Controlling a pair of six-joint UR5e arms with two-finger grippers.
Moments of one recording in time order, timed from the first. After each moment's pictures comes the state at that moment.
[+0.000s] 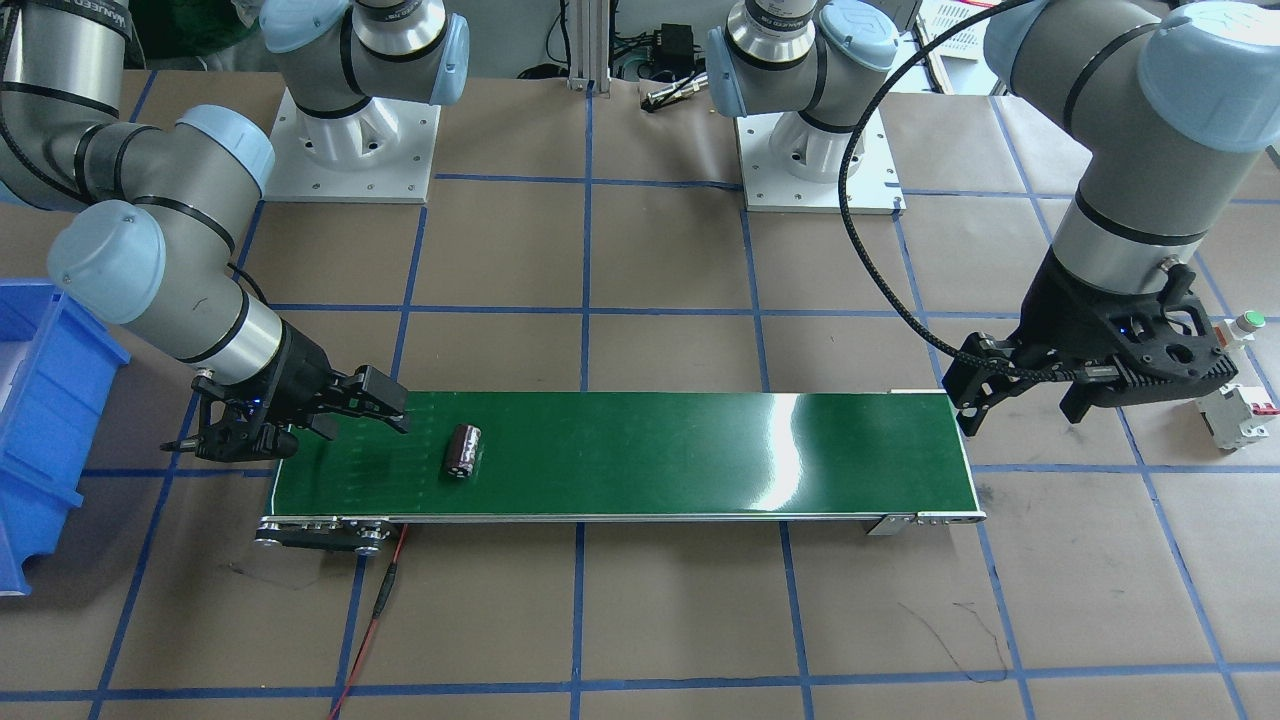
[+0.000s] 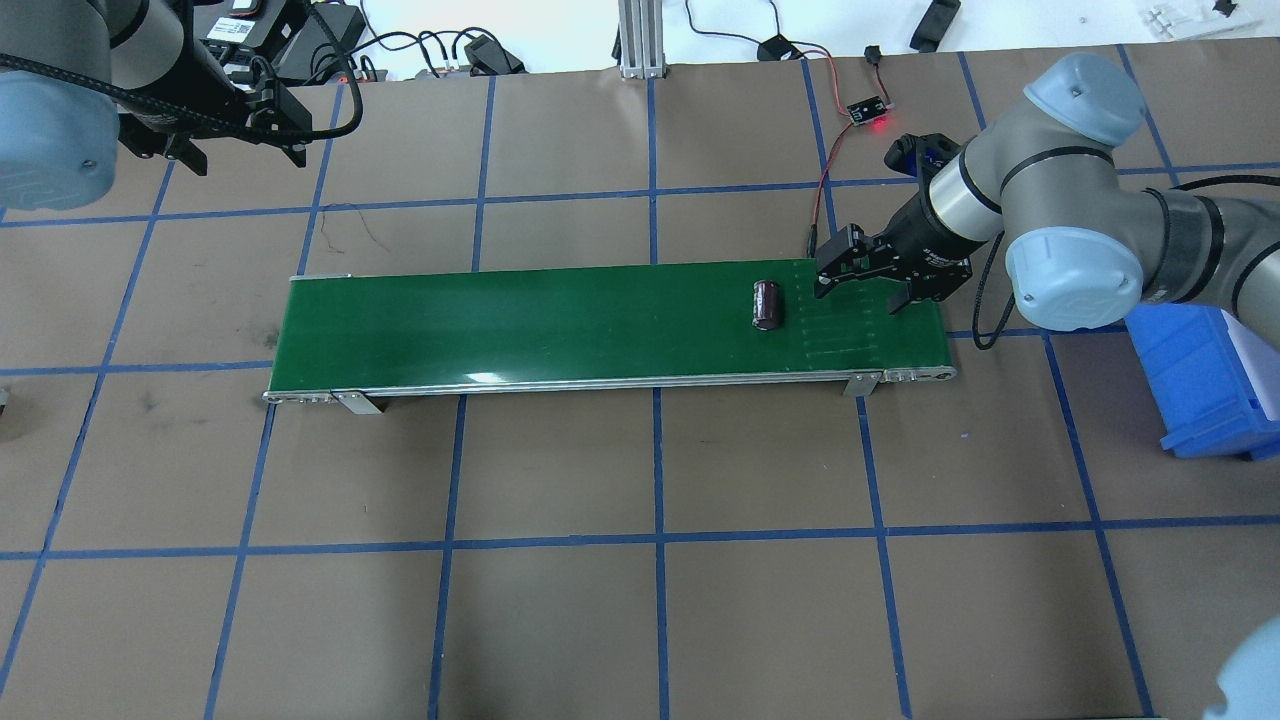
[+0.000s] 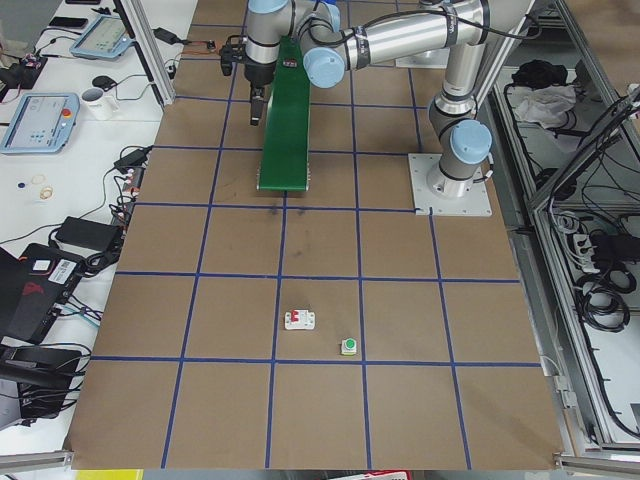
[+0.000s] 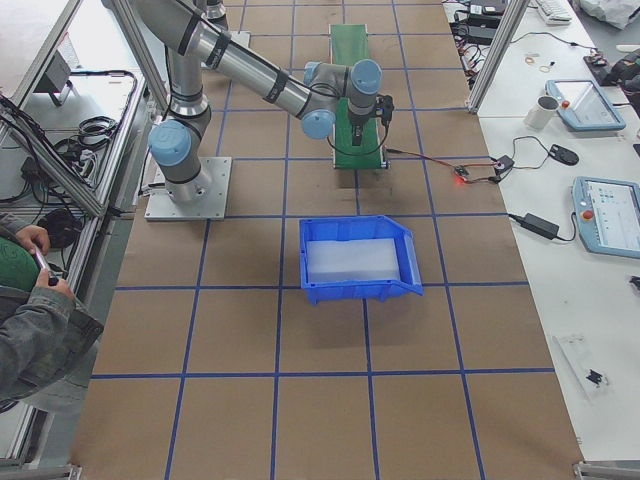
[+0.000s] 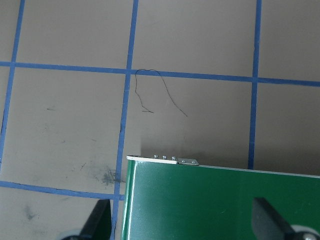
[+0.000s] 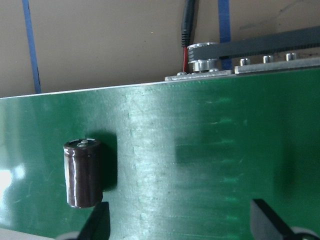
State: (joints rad) left arm -1.39 -1.72 -1.59 -1.17 1.62 0.09; right arm 1.42 -1.33 1.91 -2.12 -1.22 -0.07
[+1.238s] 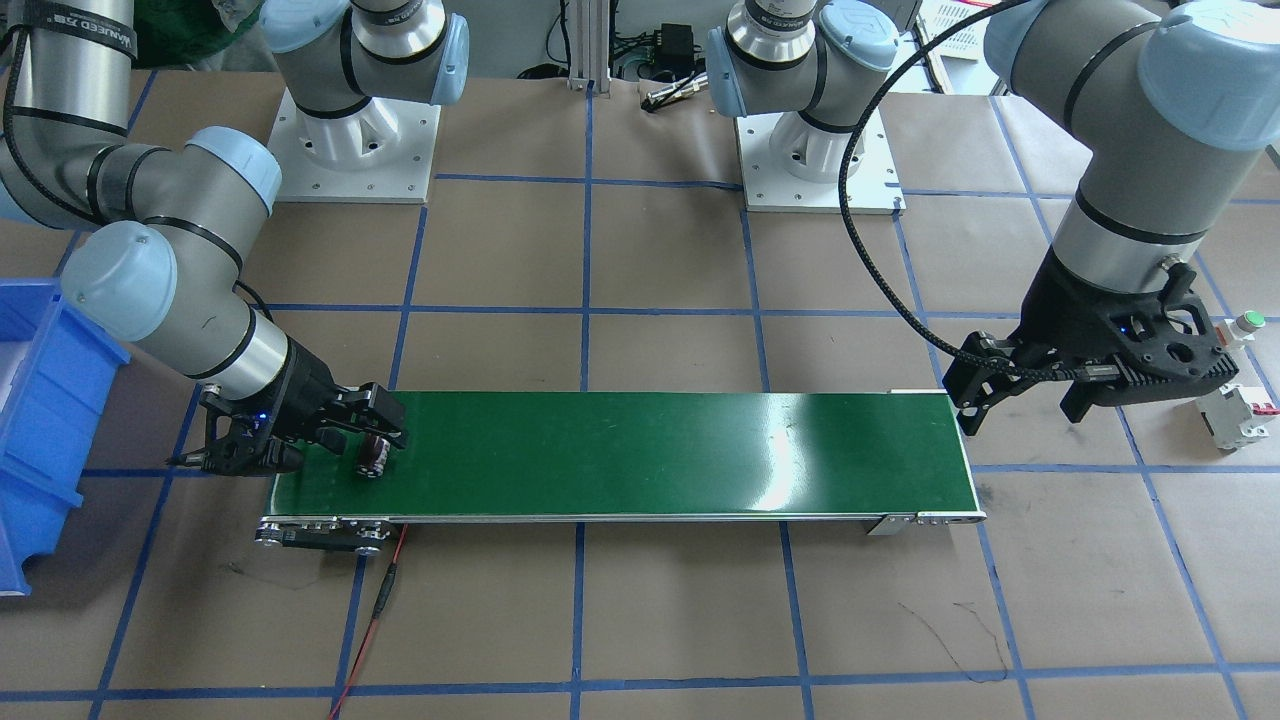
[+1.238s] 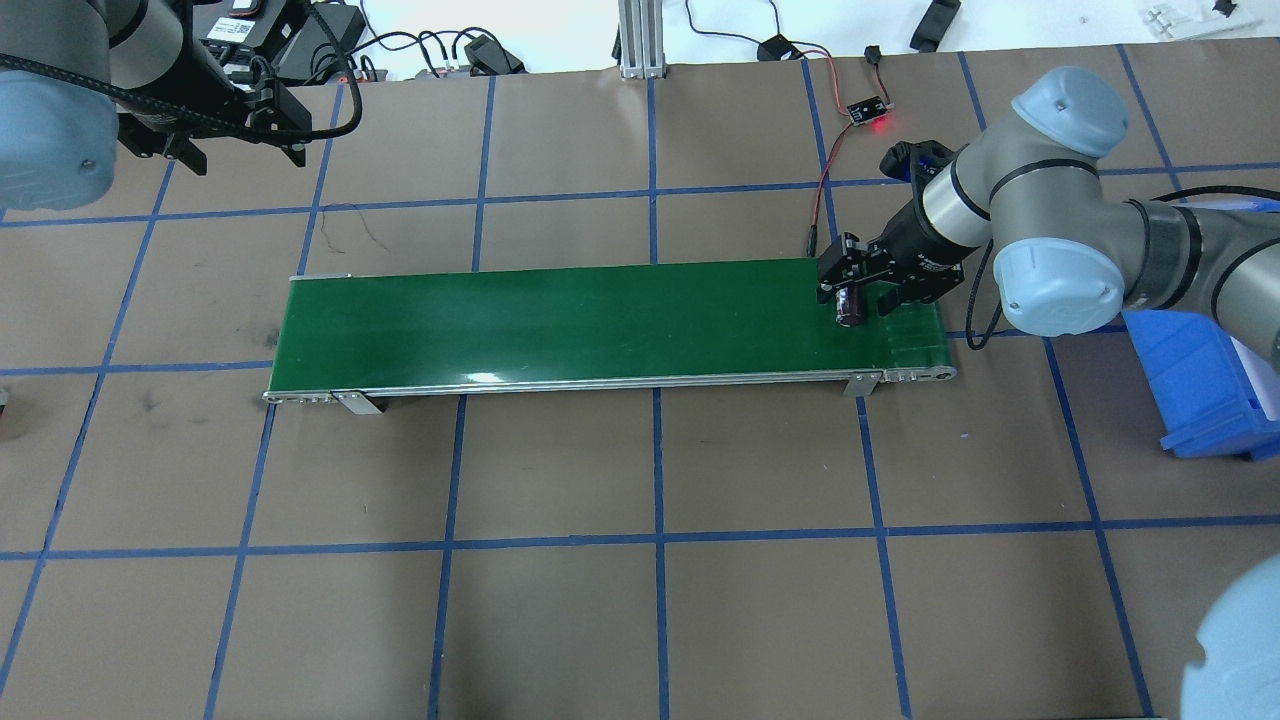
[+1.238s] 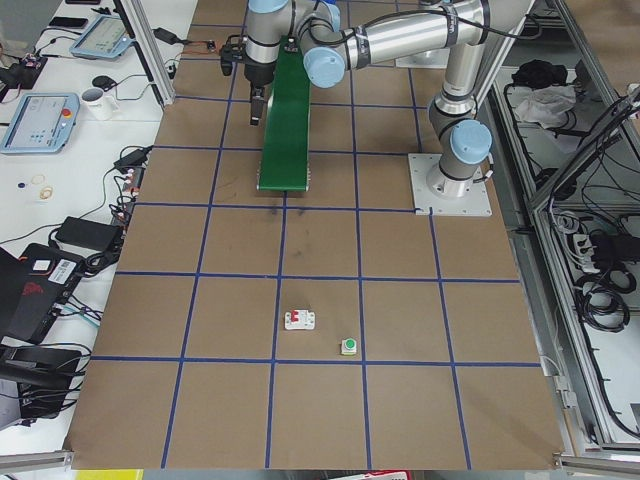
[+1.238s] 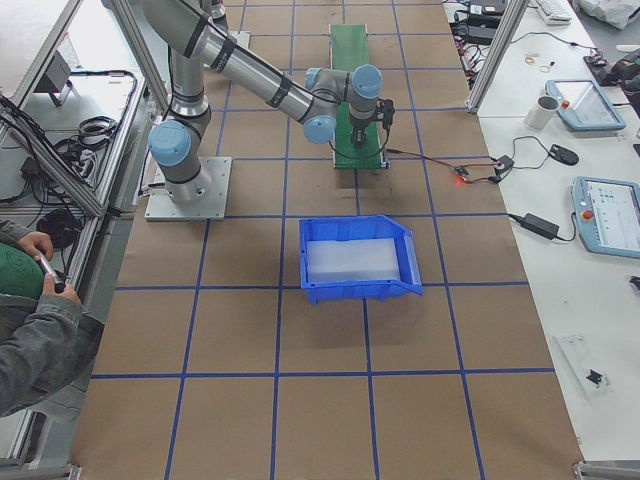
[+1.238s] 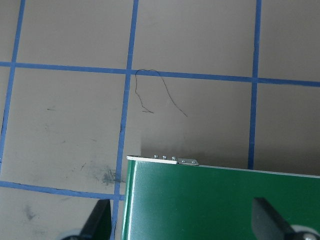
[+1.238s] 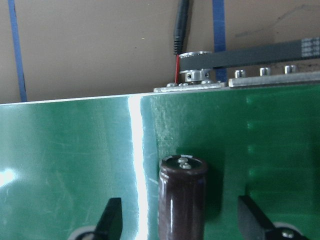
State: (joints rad) left arm -1.39 -1.72 -1.59 -1.17 1.62 0.09; right arm 1.43 -1.30 1.92 -2.18 -1.23 -0.08
